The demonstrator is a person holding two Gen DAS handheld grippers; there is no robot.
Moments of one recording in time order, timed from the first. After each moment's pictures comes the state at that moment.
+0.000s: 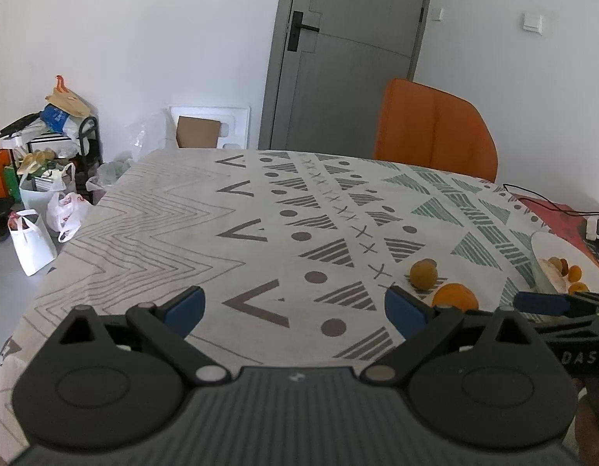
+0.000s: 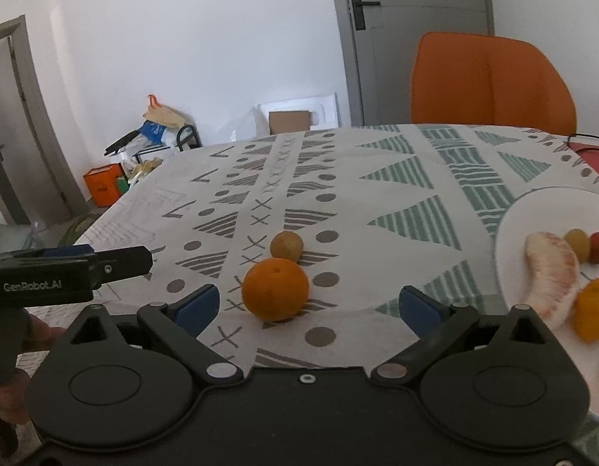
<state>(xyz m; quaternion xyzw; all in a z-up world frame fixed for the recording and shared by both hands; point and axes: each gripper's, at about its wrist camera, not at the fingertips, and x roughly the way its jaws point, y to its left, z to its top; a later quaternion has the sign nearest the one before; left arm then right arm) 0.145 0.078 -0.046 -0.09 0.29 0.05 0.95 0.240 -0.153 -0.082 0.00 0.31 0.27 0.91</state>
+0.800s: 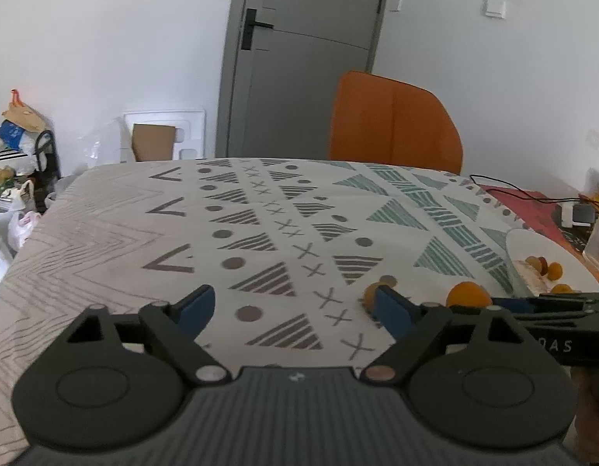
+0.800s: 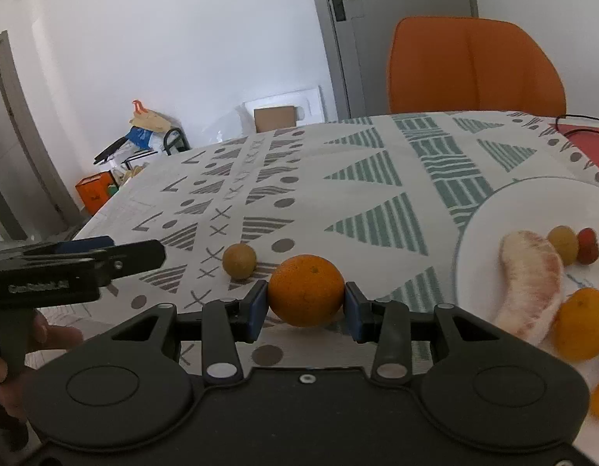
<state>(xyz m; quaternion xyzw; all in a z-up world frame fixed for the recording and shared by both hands) 0.185 0.049 -0.047 -0.07 0.29 -0.02 0.96 0.264 -0.184 -0.081 0.03 0.32 0.25 0.91</state>
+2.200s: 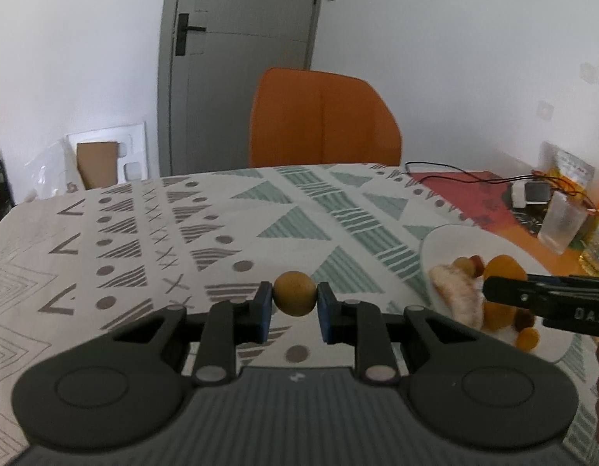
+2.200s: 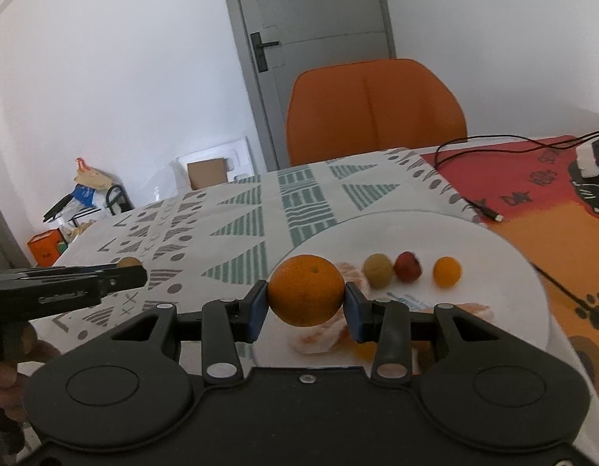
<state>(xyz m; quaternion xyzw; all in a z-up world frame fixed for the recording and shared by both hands) 0.209 -0.034 -0.027 -0.04 0.29 -0.09 0.95 0.247 -0.289 -0.056 0.06 0.27 0.15 0.95</state>
